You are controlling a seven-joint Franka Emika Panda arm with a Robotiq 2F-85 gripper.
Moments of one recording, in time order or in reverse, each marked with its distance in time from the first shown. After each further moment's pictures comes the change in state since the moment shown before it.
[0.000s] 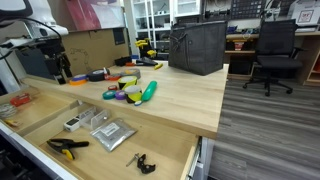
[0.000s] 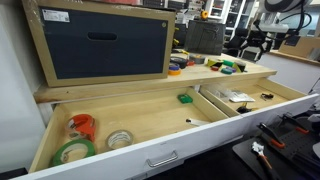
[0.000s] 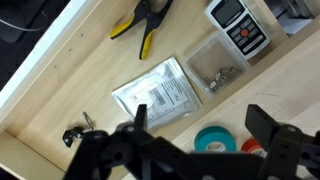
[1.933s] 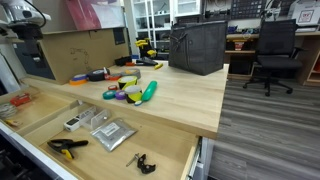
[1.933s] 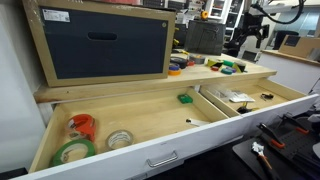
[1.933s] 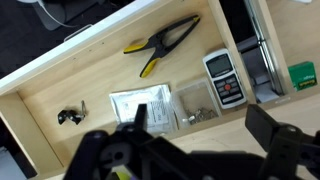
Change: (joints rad) arm 0.118 -0.039 0.122 0.141 -0.043 -0.347 -0.100
